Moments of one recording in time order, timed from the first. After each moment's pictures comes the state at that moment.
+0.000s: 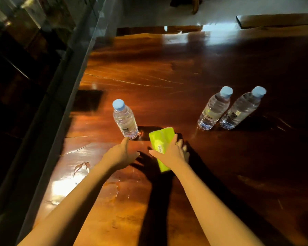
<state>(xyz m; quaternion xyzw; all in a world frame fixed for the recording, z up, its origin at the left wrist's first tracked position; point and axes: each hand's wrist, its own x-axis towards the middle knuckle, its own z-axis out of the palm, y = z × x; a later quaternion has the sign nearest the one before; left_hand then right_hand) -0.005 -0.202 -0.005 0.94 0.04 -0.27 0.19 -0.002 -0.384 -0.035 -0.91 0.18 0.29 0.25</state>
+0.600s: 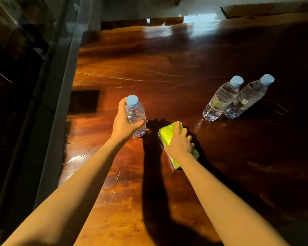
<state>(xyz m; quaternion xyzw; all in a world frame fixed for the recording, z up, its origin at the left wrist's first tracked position) 0.075 -0.172 -0.022 0.86 -0.02 -0.02 0.52 0.015 -0.345 -0.046 -0.93 0.22 0.23 0.18</state>
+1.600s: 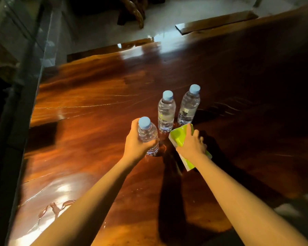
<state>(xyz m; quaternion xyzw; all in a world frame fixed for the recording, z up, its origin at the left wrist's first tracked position) 0.035 -0.361 0.005 0.84 -0.10 -0.09 0.53 -0.006 -0.544 -0.020 -0.92 0.30 0.16 0.20</state>
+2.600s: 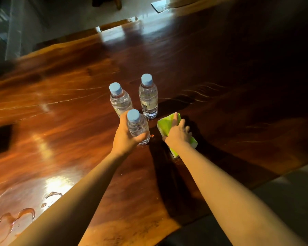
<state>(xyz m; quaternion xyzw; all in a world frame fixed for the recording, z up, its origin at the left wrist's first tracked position) 0.030 -0.472 -0.035 0.85 -0.15 -0.07 0.50 -0.007 -0.647 -0.068 -0.91 0.32 0.18 0.20</state>
